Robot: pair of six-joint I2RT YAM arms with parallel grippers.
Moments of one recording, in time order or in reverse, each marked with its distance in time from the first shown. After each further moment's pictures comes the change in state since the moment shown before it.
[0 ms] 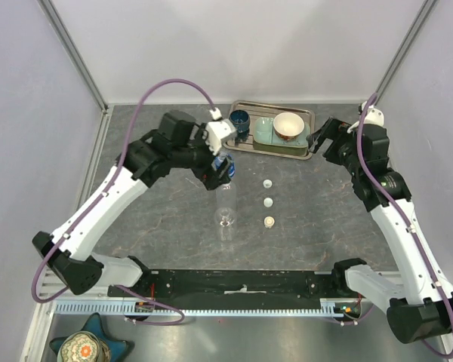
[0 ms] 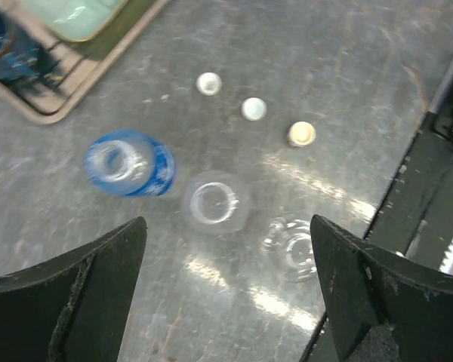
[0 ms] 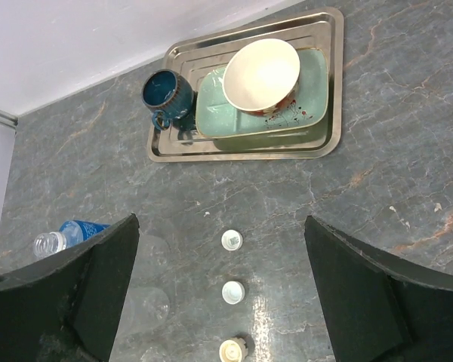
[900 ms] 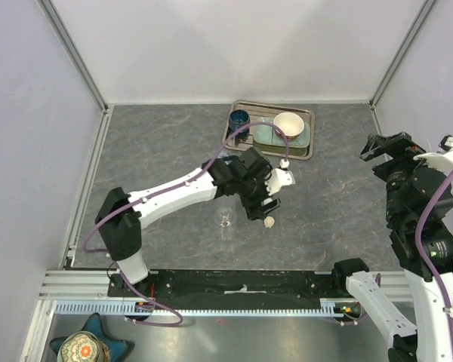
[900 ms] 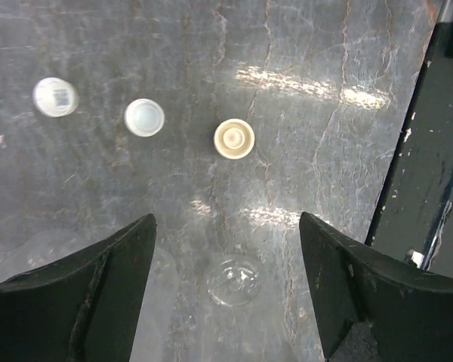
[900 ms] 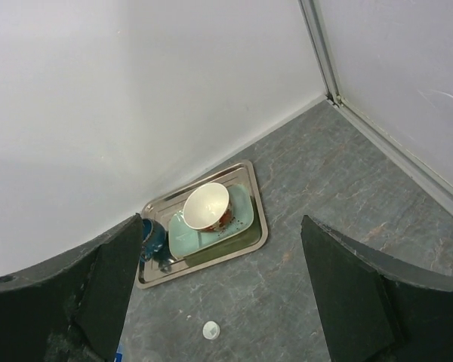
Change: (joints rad) left arm -0.339 0.396 -0.045 0.154 -0.054 0.063; right arm 0.001 -0.345 0.119 -0.122 0.430 -0.003
